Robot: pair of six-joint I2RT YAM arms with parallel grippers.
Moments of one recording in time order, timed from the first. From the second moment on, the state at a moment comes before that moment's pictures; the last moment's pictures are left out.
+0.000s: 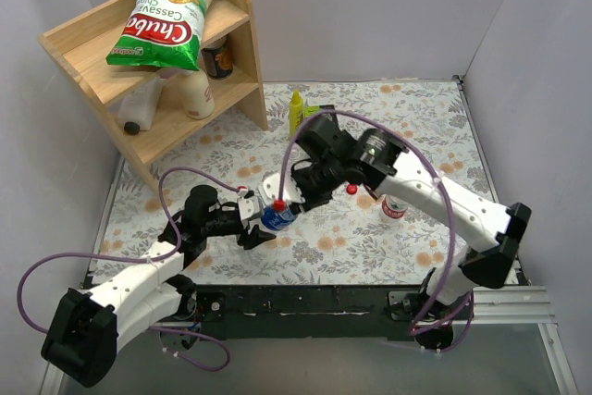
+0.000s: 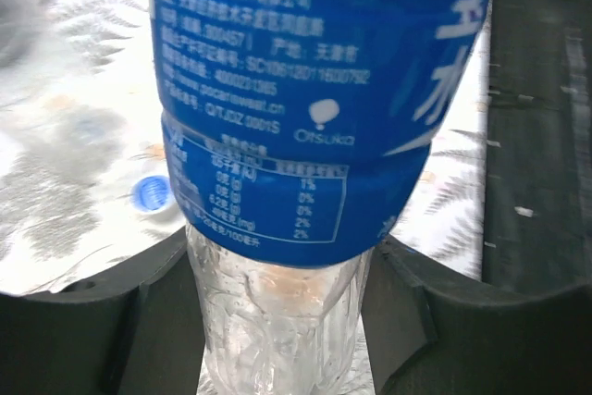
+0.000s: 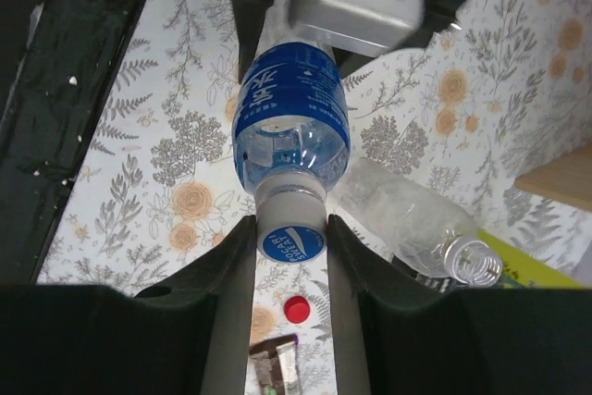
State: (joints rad) left arm -0.48 0.90 0.31 0.14 0.85 0.37; right arm 1.06 1.50 1.67 -1.13 -0.38 -1.03
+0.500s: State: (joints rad) left arm -0.49 0.84 0.29 0.06 0.59 0.37; right arm 0.79 1.83 1.90 -1.28 -0.71 -0.42
